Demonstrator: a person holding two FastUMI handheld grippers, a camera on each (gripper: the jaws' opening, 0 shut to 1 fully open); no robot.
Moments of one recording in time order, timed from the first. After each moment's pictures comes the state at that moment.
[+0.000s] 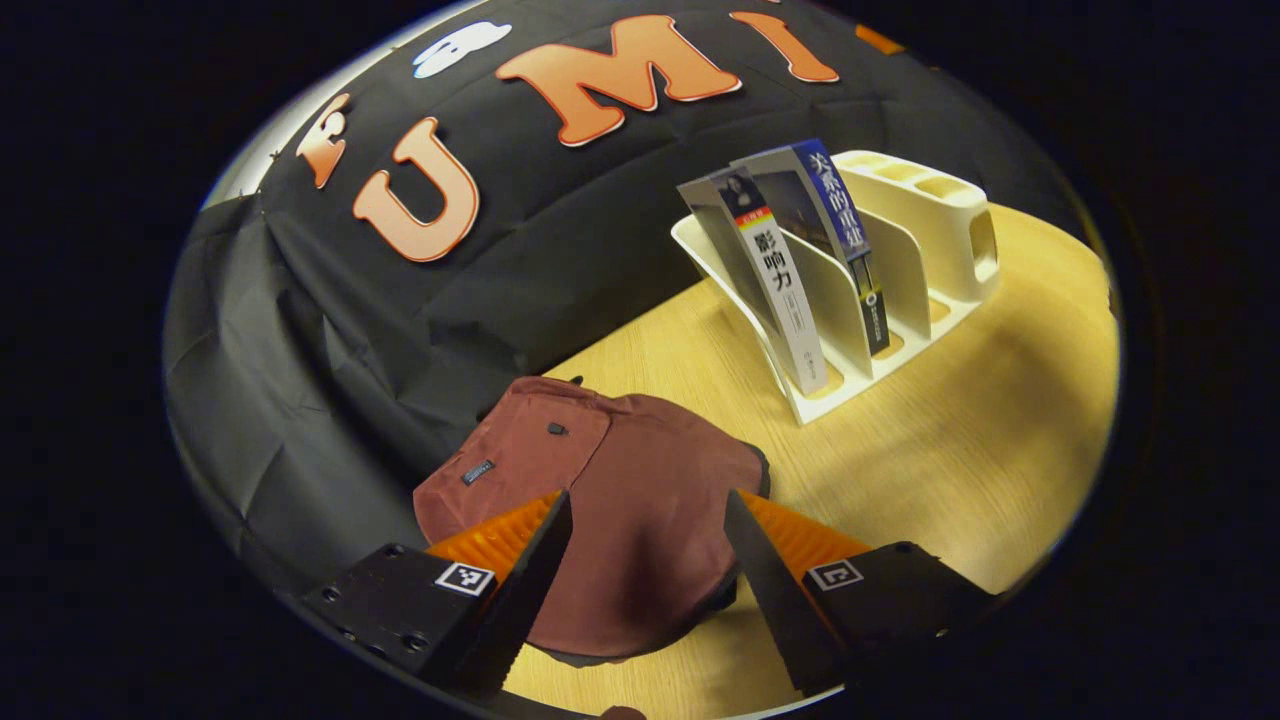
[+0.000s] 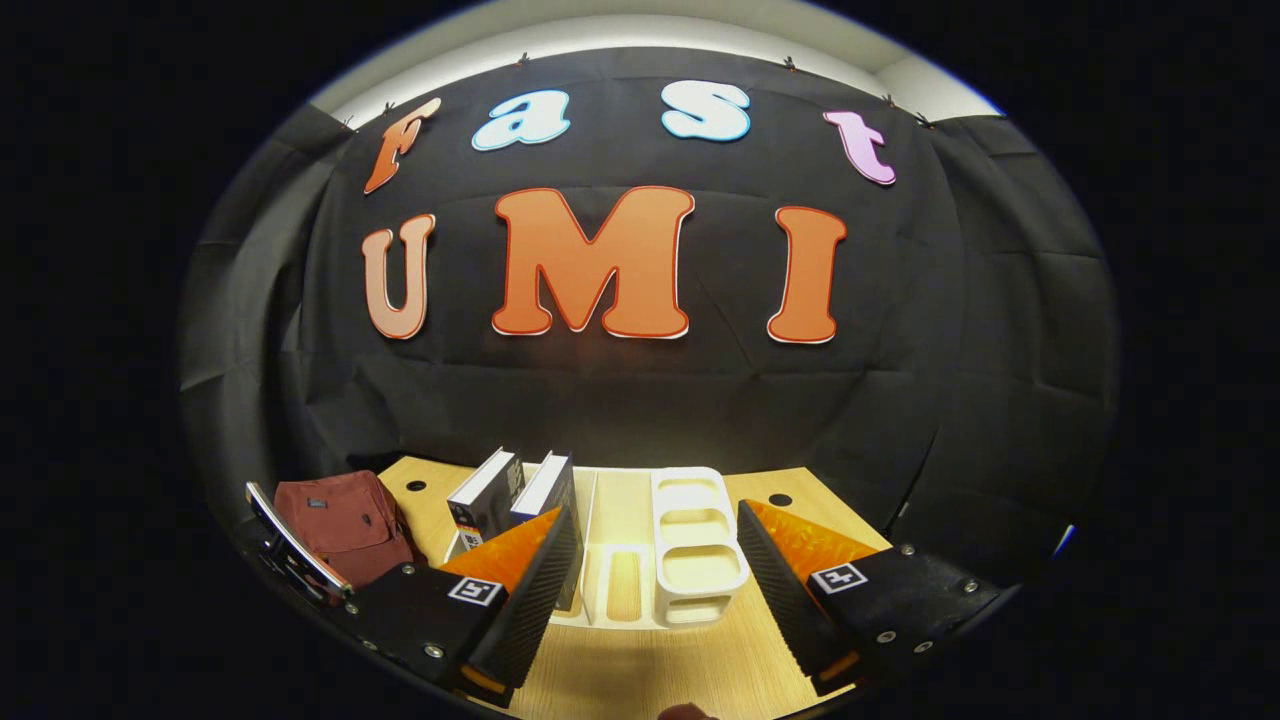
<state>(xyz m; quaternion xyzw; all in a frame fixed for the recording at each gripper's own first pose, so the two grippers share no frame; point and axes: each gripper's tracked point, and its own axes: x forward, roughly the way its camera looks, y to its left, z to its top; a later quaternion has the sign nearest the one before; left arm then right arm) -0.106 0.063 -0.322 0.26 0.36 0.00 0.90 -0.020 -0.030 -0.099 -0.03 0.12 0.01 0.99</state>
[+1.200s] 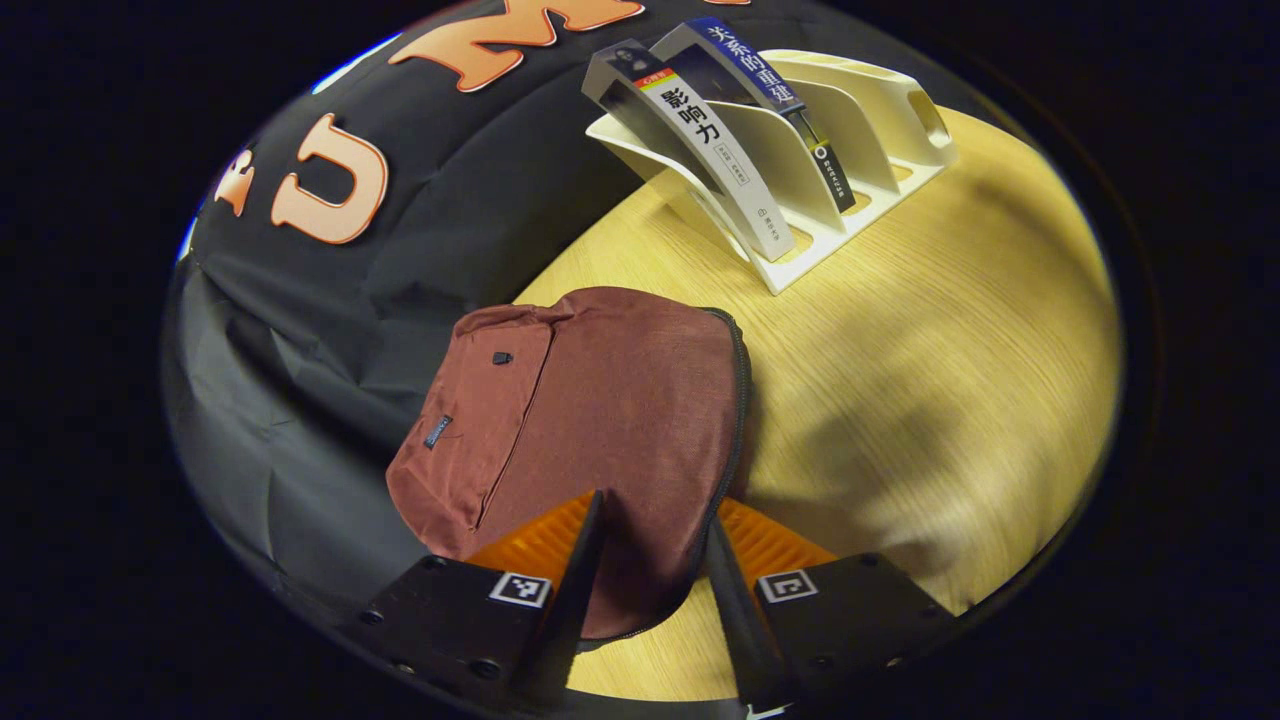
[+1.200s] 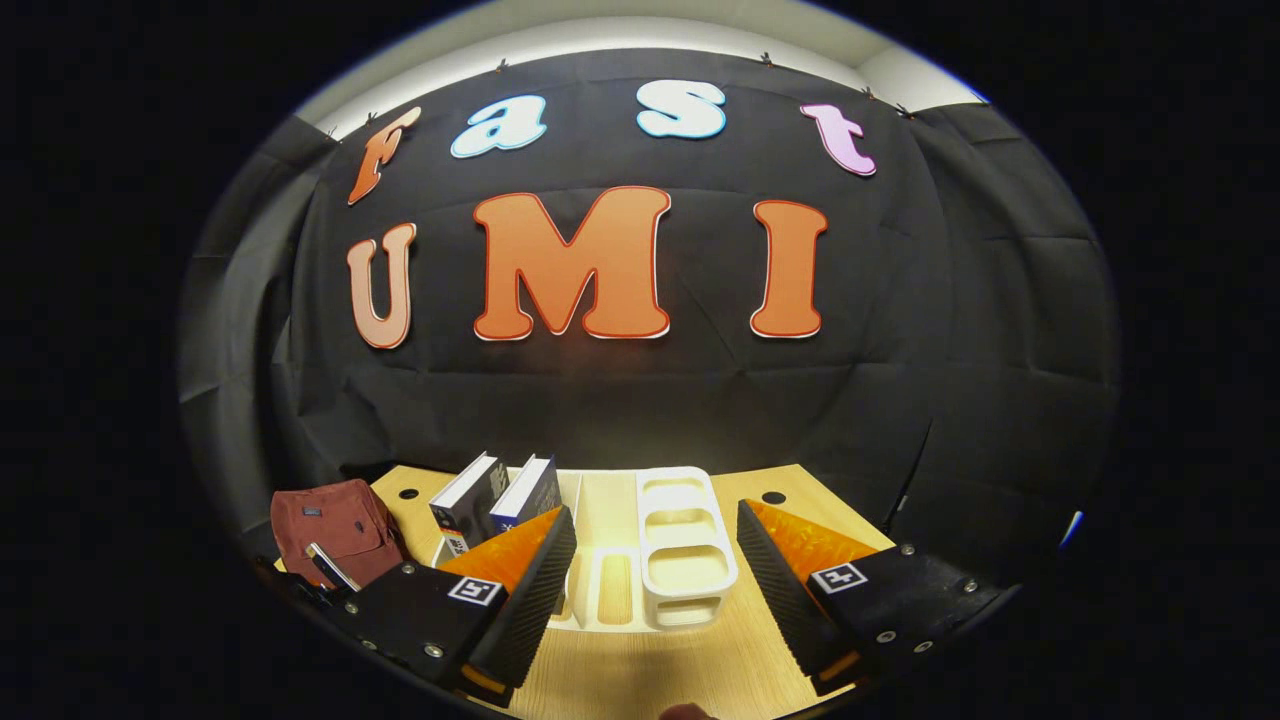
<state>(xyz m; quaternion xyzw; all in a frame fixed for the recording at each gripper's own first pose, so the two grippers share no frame) -0.126 0.076 -0.381 0.32 0.47 -0.06 0.82 -0.010 -0.051 -0.100 0.00 0.11 0.00 0.99</state>
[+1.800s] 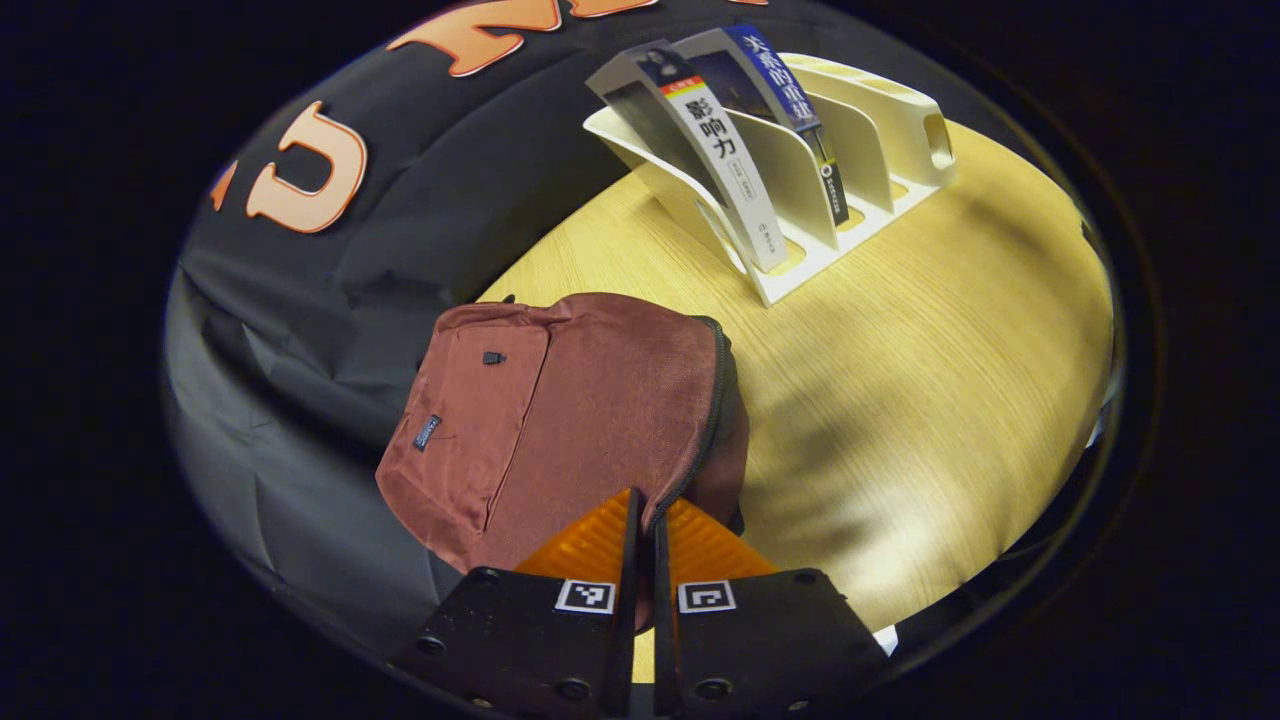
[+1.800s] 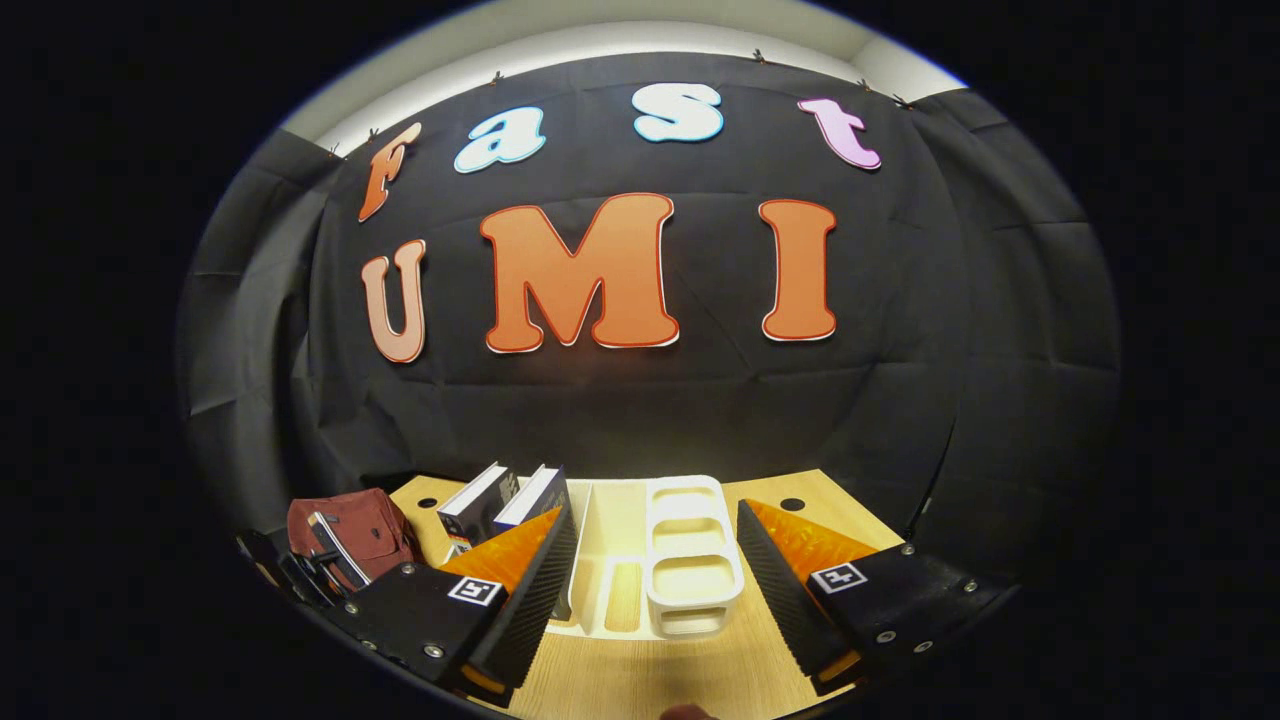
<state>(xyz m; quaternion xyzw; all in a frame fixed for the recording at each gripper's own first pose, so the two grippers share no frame) -0.116 0.079 -0.345 0.28 0.51 -0.07 0.81 -0.003 -0.065 -0.100 0.01 0.10 0.04 0.99</state>
